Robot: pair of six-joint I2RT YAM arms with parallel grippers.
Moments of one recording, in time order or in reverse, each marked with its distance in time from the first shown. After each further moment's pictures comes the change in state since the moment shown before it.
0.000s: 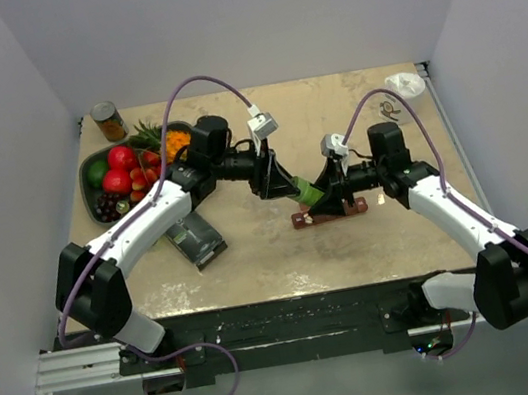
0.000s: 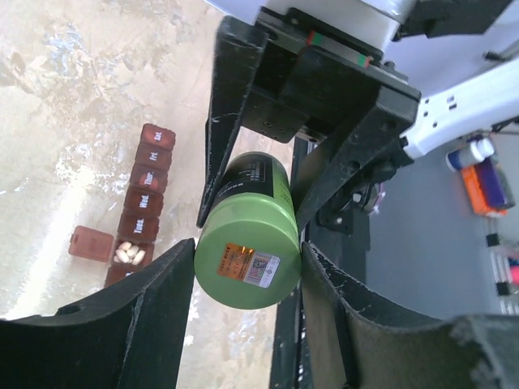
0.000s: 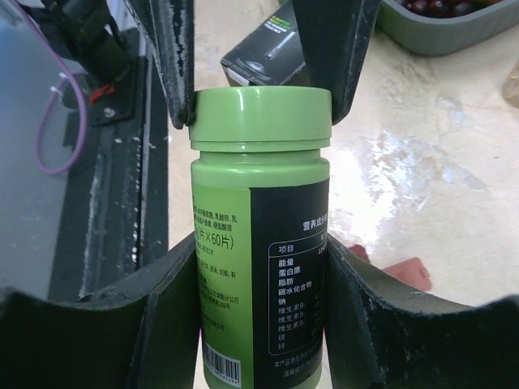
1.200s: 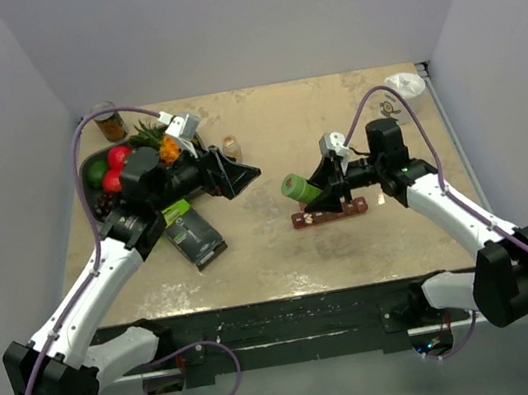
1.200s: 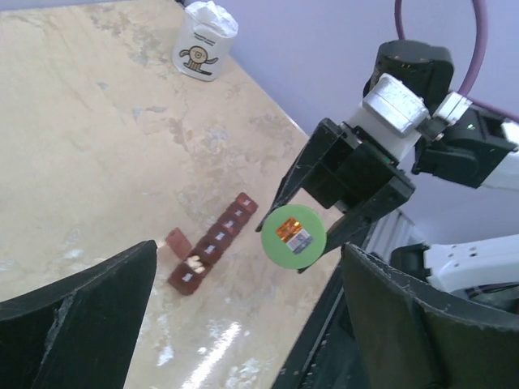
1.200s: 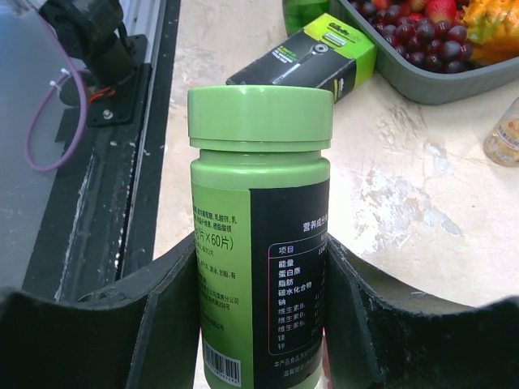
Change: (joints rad) left arm 0.135 -0.468 -0.253 0.107 -0.395 -0.261; right arm 0.010 0.021 0.005 0.089 -0.059 -0.017
